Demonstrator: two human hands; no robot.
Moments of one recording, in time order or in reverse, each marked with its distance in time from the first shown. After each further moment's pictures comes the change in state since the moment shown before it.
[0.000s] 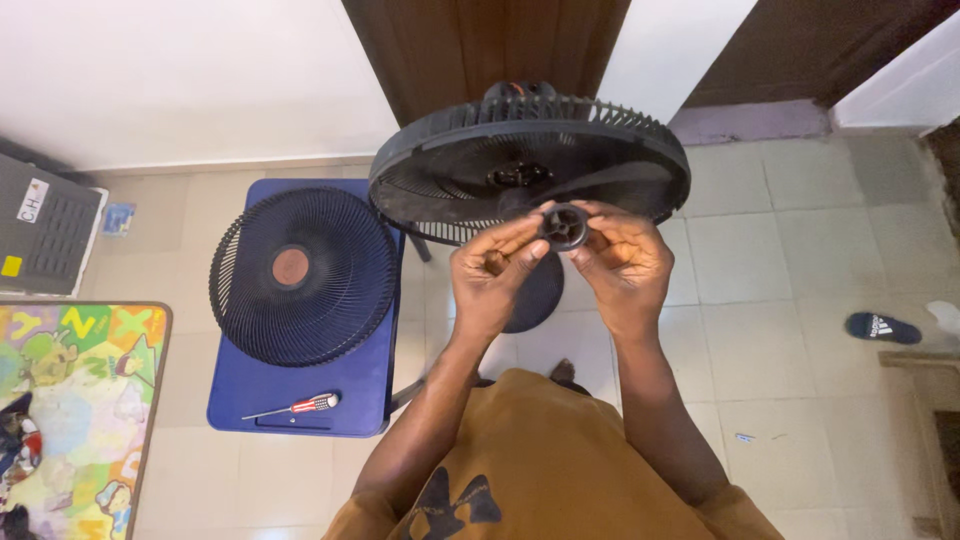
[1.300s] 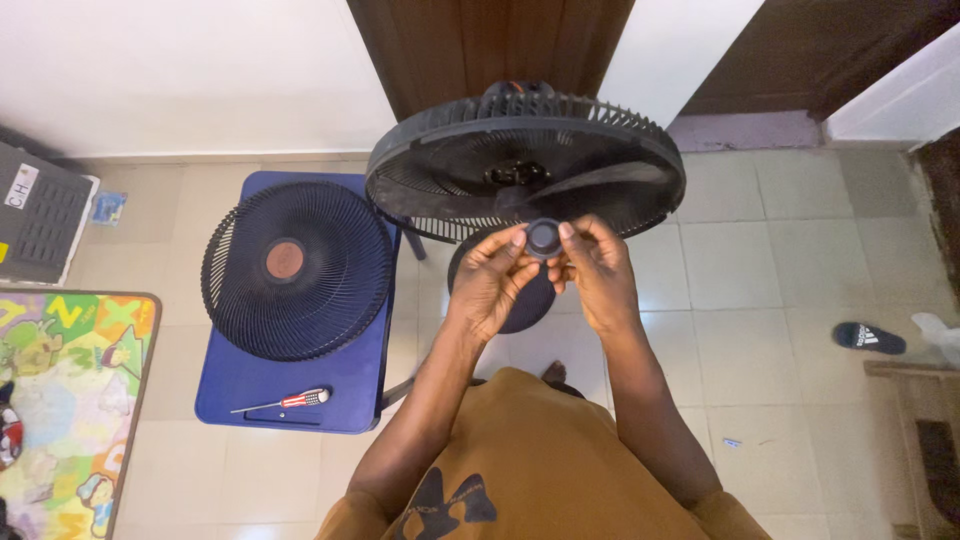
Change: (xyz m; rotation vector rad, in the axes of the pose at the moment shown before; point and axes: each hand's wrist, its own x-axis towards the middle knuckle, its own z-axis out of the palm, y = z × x) left_hand -0.001 -0.038 -0.025 -0.425 0.302 -0.590; right_hand -0.003 0.029 -0.013 0.018 0.007 0.533
